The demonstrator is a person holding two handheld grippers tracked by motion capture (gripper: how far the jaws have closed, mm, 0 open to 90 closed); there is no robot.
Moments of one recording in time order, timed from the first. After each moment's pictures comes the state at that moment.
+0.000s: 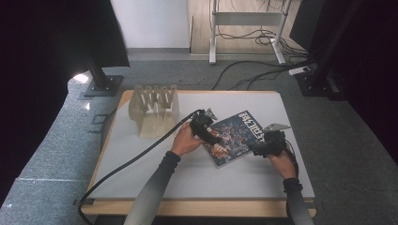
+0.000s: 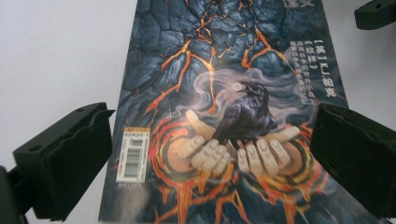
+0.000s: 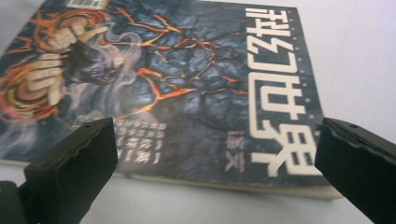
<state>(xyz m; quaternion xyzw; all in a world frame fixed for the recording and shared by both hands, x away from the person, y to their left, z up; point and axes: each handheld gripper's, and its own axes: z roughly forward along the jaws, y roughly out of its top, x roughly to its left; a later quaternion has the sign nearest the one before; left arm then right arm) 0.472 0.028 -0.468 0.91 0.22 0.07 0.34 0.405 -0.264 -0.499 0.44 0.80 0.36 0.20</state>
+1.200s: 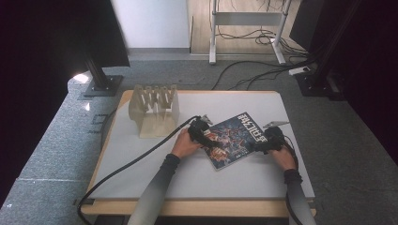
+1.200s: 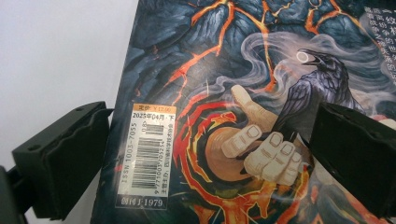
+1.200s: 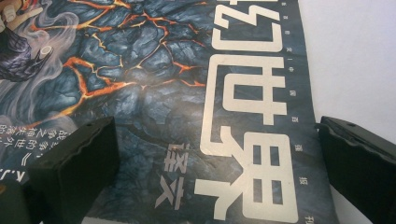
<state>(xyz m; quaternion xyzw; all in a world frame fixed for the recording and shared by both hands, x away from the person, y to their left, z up) 0.481 0.042 -0.524 0.90 0.25 0.05 0.34 0.436 -0.279 -0.531 0.46 0.80 0.36 0.15</state>
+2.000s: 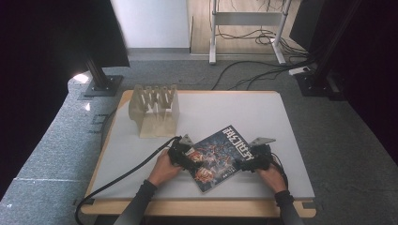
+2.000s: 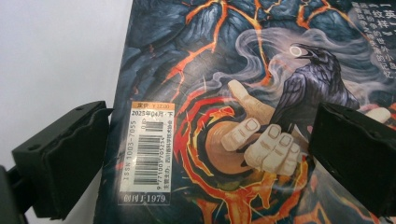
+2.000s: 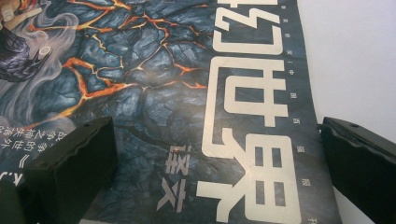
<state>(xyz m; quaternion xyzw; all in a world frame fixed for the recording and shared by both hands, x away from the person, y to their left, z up) 0.388 0.109 -0.526 0.90 0.27 0.05 0.35 0.368 -0.219 -0.531 0.42 0.82 0.36 0.14</state>
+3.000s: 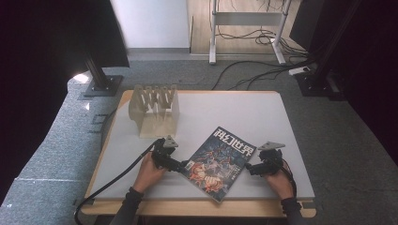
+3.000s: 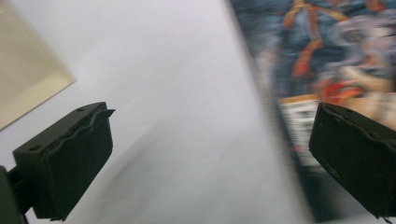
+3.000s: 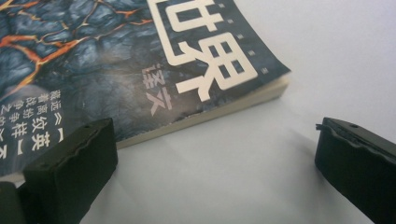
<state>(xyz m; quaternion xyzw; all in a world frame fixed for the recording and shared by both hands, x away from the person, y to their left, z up) 0.381 0.157 -0.515 0.87 0.33 0.13 0.33 0.354 -0.247 -0.532 0.45 0.81 0.33 0.17</state>
